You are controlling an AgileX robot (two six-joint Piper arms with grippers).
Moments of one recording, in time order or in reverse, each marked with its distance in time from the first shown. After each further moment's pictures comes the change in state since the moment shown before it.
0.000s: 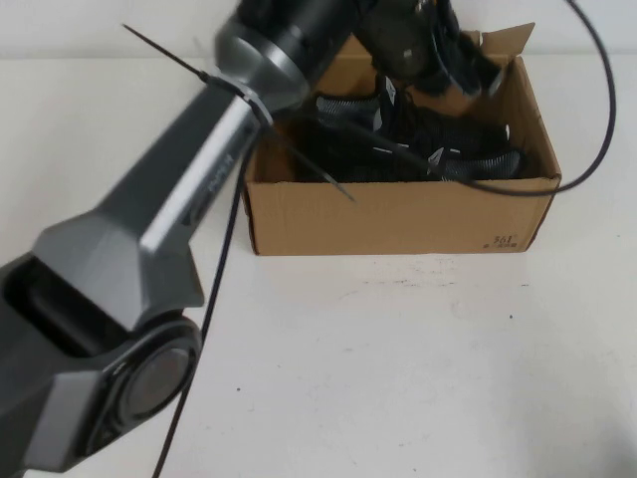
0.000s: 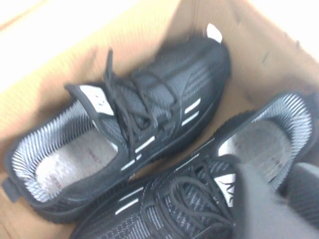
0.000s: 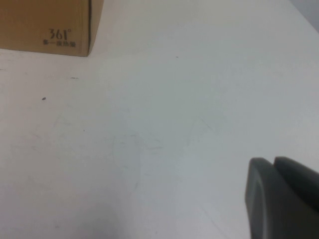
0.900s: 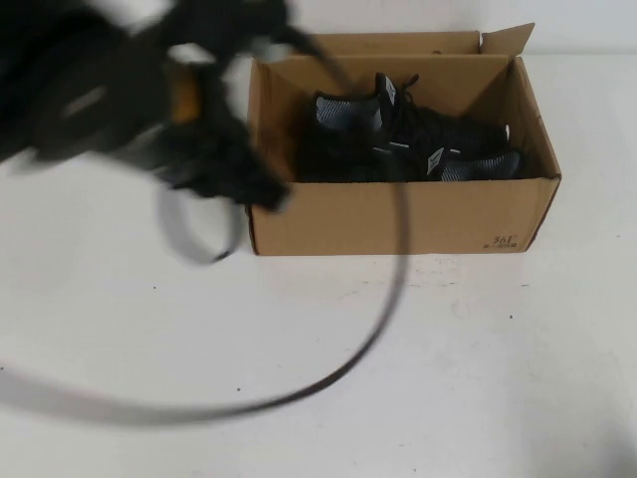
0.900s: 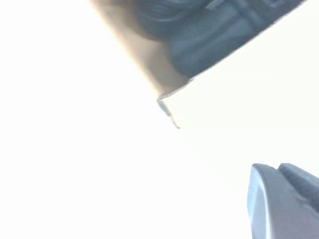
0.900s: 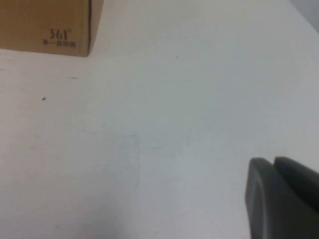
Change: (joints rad) right arm 0.000 0.000 0.000 0.000 0.000 0.000; left arm -0.008 -0.945 1.317 0.260 -0.282 -0.155
